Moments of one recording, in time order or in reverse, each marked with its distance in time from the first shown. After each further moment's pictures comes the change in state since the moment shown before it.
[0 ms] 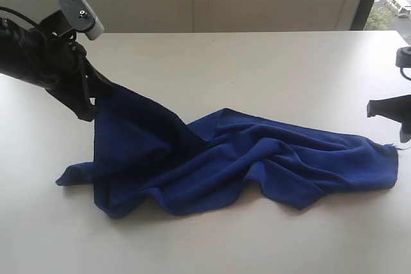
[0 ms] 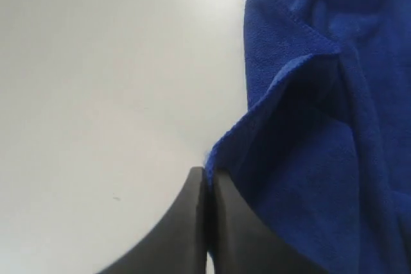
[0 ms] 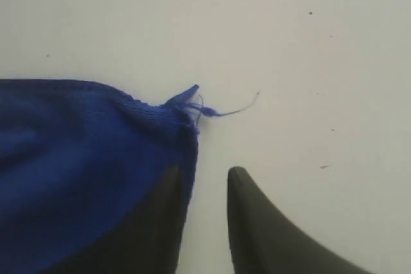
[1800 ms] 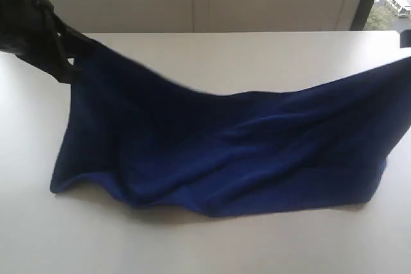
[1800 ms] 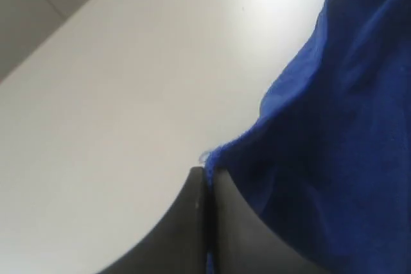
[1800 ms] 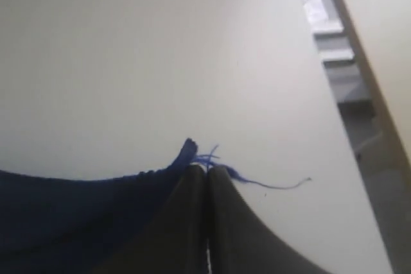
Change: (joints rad) left arm 0.022 -0.199 0.000 0.014 -0.034 -0.123; right arm -0.028 -0.352 0.009 0.035 -0.203 -0.179
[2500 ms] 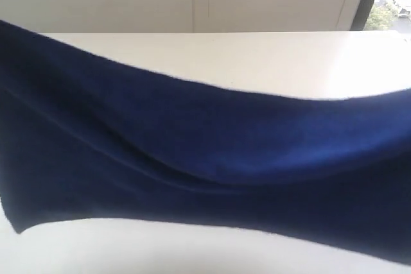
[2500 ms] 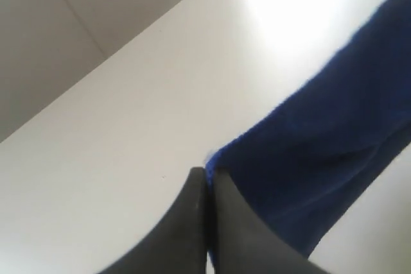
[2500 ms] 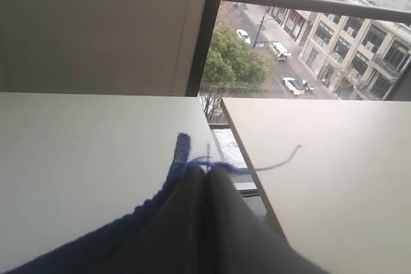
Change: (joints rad) left arm 0.001 -0.619 0.000 0.318 0.394 -0.470; right arm 0.000 -0.803 0.000 -0.040 0.354 -0.119
